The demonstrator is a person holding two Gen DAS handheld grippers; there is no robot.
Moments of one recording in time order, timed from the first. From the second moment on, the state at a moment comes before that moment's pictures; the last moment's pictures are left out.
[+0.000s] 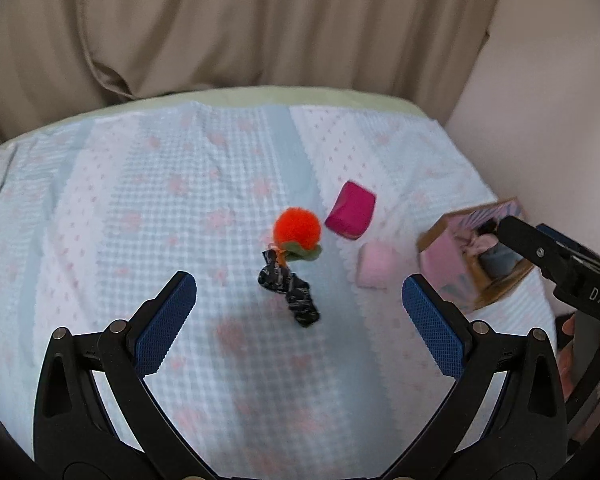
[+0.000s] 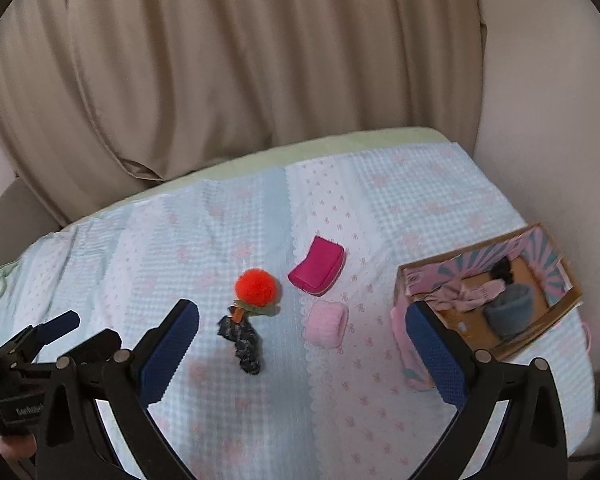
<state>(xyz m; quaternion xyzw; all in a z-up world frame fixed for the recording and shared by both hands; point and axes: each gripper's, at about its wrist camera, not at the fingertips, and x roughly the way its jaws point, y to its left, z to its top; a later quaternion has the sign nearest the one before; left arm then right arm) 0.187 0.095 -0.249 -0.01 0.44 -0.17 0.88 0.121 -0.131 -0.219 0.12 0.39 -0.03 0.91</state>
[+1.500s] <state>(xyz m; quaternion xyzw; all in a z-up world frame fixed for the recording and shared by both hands) 0.276 0.064 -0.479 0.03 0.48 -0.19 0.85 0.224 -0.116 -0.451 0.05 0.45 -0.08 0.89</state>
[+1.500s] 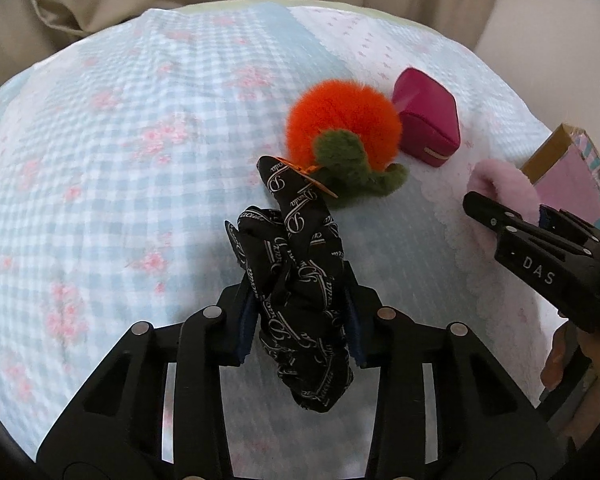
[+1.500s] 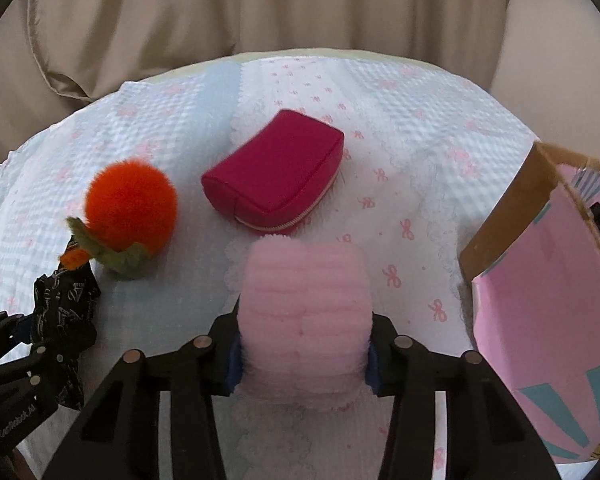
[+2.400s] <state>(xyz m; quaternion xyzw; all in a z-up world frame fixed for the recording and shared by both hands) 0.153 0.054 -0.208 -0.02 0.44 -0.14 0.89 0.105 -0.132 -0.189 0.08 0.42 0.00 0.91</state>
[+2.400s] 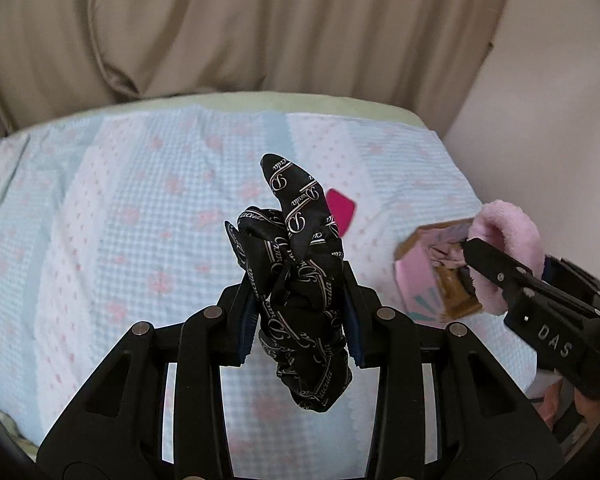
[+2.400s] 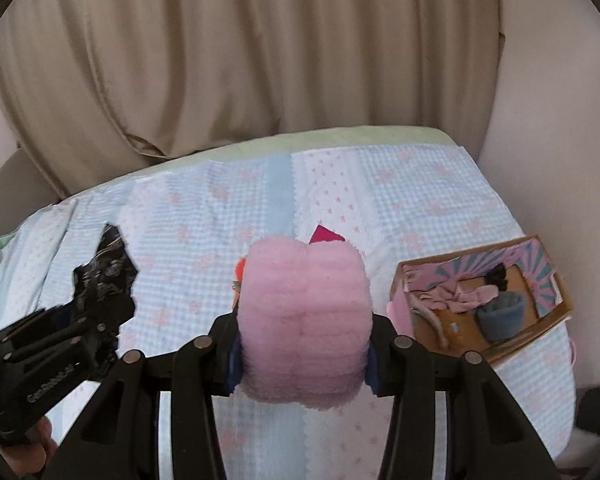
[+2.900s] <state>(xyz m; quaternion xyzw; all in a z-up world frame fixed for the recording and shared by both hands) 0.127 -0.126 -0.153 -0.02 0.42 -0.19 0.89 0.061 -0.287 -0.147 0.06 0.40 -0.02 0.91</state>
